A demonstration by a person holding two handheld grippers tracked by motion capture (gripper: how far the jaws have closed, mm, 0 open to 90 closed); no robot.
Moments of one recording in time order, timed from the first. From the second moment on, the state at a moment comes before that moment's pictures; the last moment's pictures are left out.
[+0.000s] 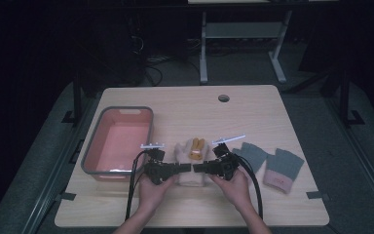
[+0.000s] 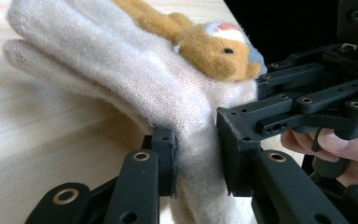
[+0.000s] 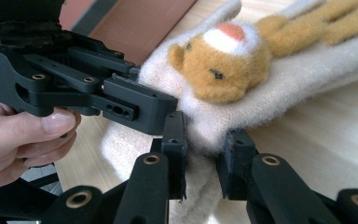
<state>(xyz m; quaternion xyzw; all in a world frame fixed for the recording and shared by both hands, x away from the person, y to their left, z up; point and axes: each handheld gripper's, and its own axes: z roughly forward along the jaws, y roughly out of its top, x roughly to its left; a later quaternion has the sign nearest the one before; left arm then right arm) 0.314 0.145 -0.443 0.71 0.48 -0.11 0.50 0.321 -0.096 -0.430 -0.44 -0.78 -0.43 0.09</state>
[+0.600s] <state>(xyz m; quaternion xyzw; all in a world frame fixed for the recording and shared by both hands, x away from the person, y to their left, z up) 0.321 0.153 -0.417 0.72 0.46 -0.09 0.51 0.327 -0.091 -0.404 -0.43 -0.78 -0.45 0.08</state>
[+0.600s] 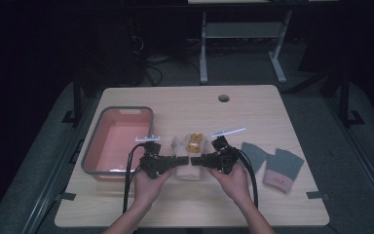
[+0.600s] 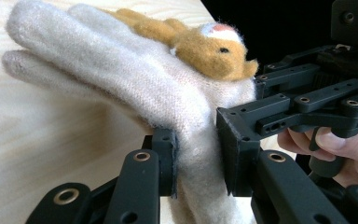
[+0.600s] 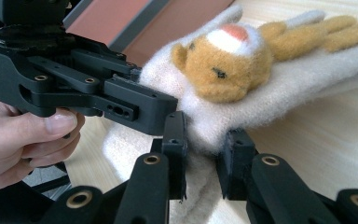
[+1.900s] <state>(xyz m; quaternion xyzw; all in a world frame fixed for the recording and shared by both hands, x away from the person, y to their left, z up) 0.333 0.185 -0.374 0.71 0.46 -0.08 0.53 0.345 -0.062 -0.360 -0.41 -0.78 -0.46 0.07</state>
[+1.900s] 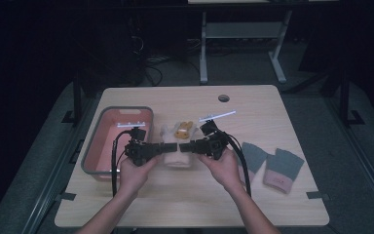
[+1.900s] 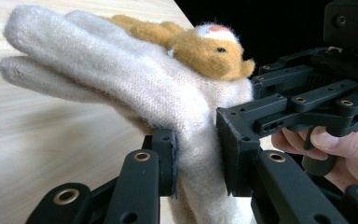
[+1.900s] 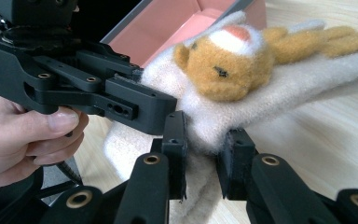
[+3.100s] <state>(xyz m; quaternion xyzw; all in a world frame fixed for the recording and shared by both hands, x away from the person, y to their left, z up) 0.341 0.249 -0.336 0.70 0.47 -0.05 0.54 0.368 -0.001 -0.327 -0.38 -0.79 -0.48 0.08</state>
